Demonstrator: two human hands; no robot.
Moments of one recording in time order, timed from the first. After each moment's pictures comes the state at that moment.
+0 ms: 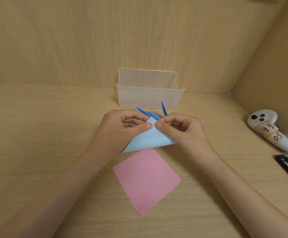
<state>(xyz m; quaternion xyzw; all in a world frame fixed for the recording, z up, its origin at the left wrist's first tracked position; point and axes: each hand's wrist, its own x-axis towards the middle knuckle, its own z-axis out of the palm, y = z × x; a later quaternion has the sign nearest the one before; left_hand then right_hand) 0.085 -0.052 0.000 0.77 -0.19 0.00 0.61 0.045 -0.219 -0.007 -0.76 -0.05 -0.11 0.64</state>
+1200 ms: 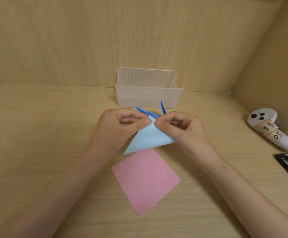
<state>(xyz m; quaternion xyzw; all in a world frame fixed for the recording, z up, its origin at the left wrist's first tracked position) 0.082 -0.055 0.003 0.74 -0.17 0.00 0.65 0.042 -0.217 -0.001 -0.73 -0.03 -0.09 0.67</state>
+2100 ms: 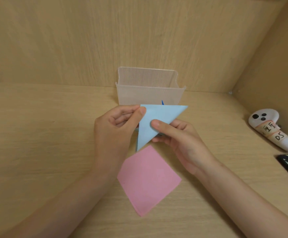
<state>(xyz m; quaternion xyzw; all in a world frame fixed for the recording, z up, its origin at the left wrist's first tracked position) 0.062 -0.068 0.005 0.64 -0.04 0.11 0.76 0.042 -0.210 -0.009 -0.63 0.00 0.01 0.78</state>
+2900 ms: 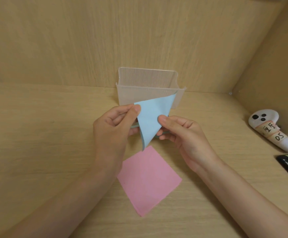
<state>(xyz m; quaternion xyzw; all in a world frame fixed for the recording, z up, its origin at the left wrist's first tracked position) 0.063 -0.067 0.006 0.57 0.01 0.05 0.82 0.044 -0.213 -0.006 -0.63 0.02 -0.04 0.77</state>
